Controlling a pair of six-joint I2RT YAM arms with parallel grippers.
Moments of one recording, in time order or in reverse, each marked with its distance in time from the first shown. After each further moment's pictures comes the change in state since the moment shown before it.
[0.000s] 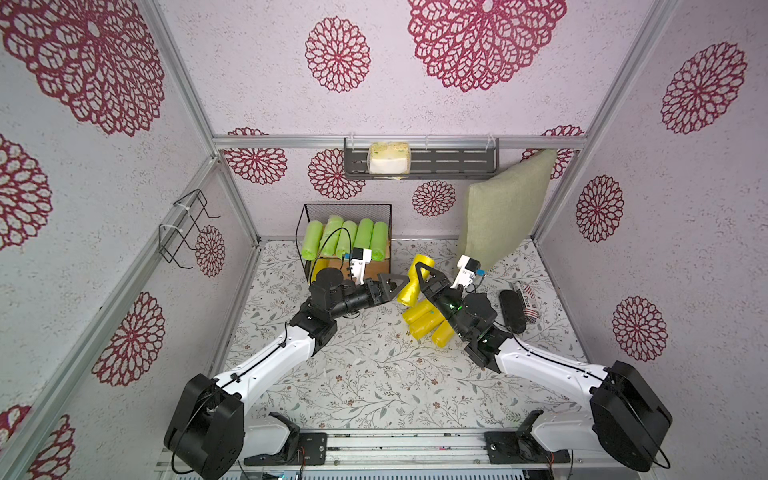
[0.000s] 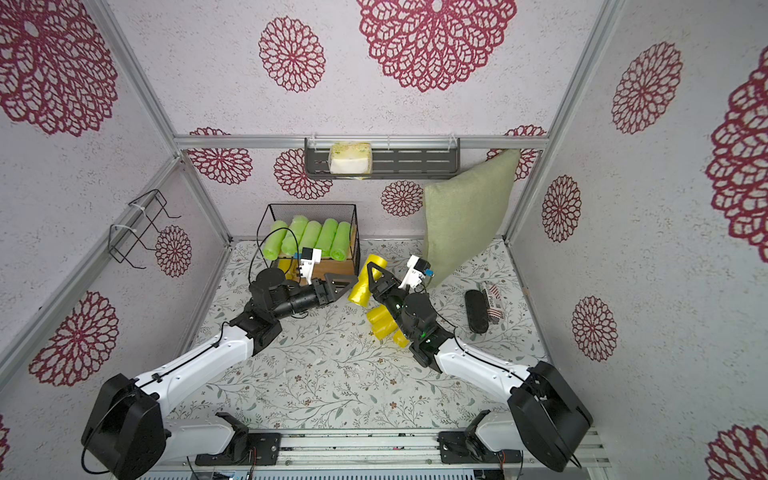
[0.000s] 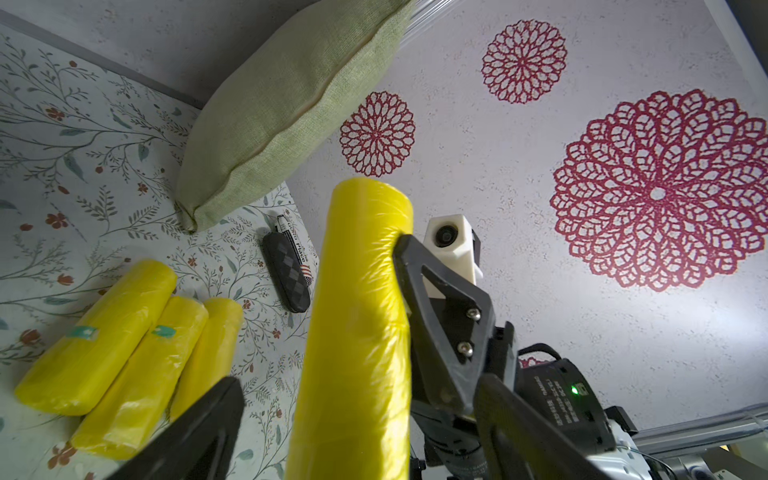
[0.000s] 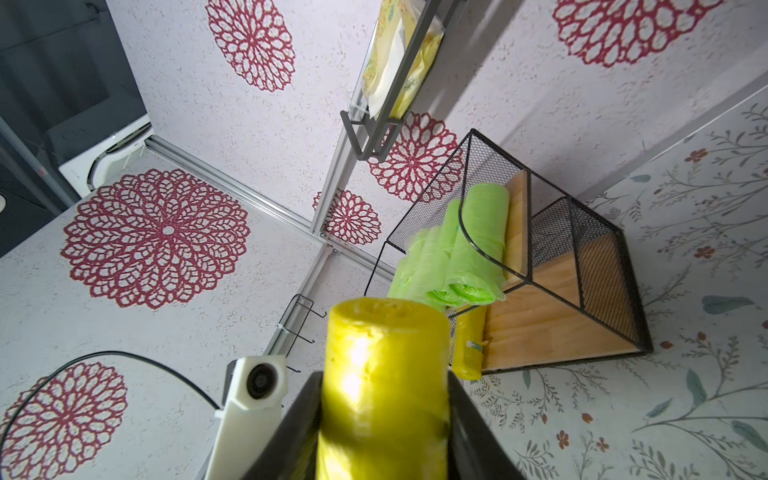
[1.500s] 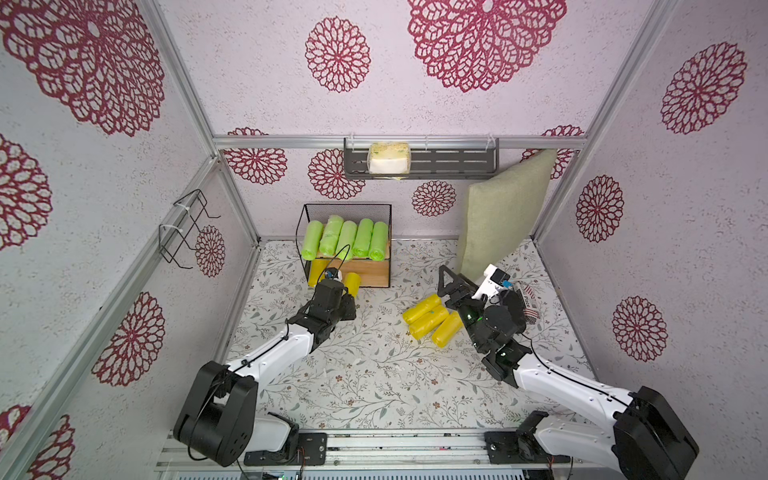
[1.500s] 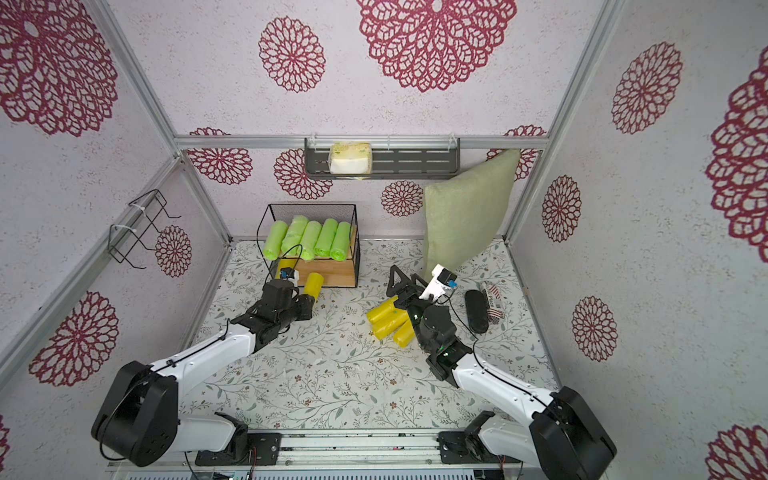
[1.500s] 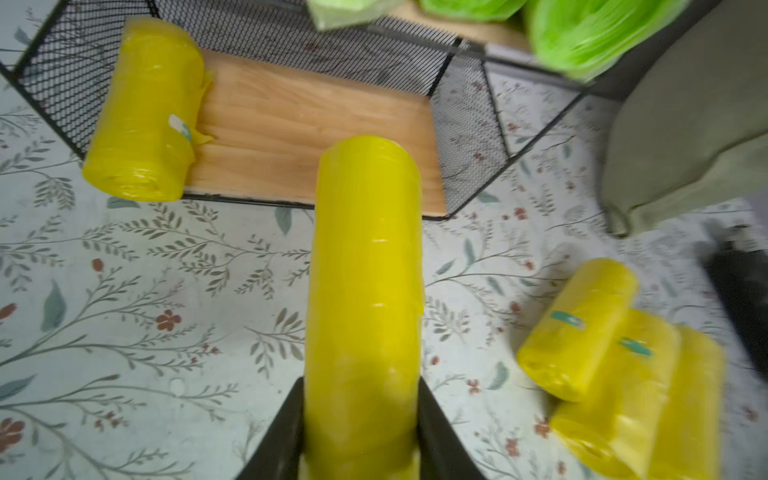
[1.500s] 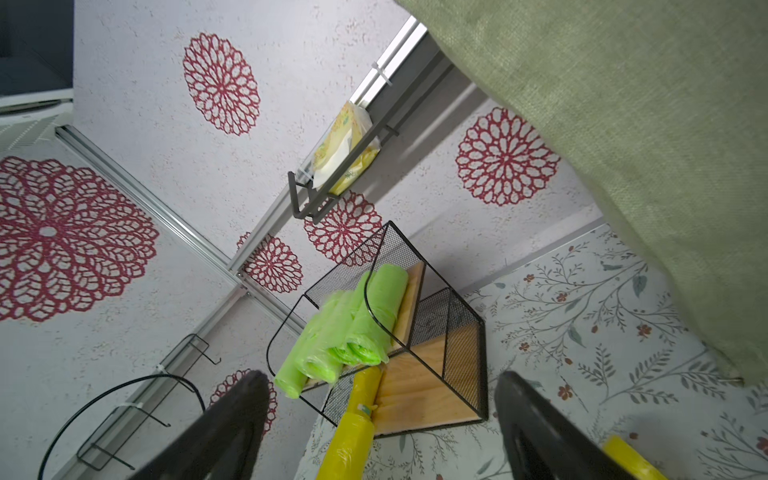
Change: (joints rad) left arm 0.114 0.099 -0.070 -0.446 -0.742 0.594; right arm -0.070 -0.165 -0.172 -0.029 0.176 -0.314
